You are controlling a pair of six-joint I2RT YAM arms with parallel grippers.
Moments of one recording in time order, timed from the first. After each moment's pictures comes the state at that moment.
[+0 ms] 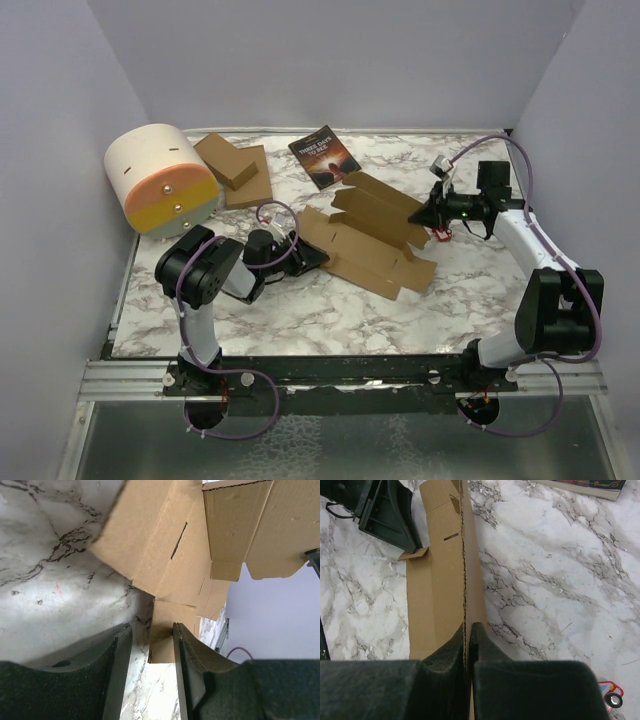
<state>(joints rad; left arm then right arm) -0.44 1.90 0.47 1.06 0.51 -1.10 -0.03 1.48 1.04 -0.39 -1.01 -0.52</state>
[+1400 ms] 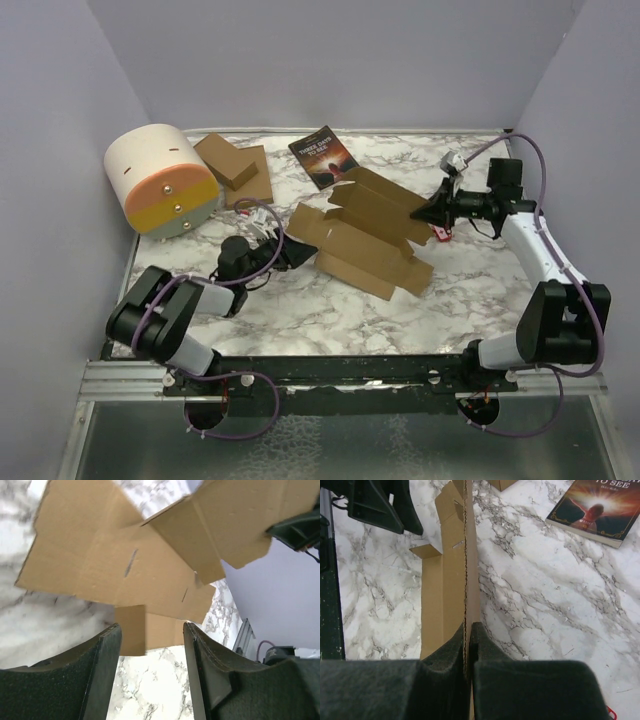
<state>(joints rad) -0.41 1.57 0.30 1.09 0.47 -0.90 -0.06 1.42 1.04 -0.39 -1.17 -0.55</state>
